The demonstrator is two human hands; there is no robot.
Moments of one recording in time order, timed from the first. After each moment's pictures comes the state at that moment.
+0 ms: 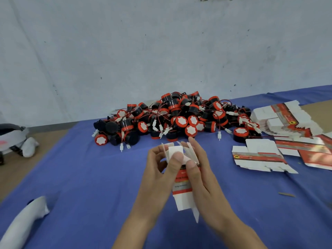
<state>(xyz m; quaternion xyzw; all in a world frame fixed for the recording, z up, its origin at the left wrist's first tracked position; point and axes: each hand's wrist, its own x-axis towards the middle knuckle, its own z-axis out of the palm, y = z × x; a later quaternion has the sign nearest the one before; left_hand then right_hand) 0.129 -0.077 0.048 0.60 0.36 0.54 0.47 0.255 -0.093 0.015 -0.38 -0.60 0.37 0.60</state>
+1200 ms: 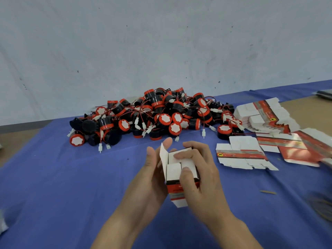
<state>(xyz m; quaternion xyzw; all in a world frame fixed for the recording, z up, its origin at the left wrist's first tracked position) 0.150 -0.065 0.047 0.48 0.25 0.43 0.72 0.286 -0.083 0.015 -0.49 -0.63 0.12 0.59</state>
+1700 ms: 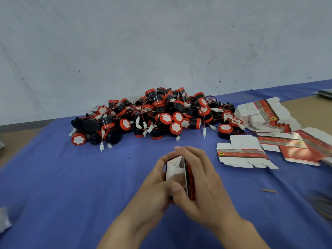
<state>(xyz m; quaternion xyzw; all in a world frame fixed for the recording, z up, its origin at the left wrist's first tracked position) 0.156 -0.069 0.038 0.53 0.30 0.38 0.70 0.292 -0.091 0.010 -0.45 -0.73 -0.03 0.51</state>
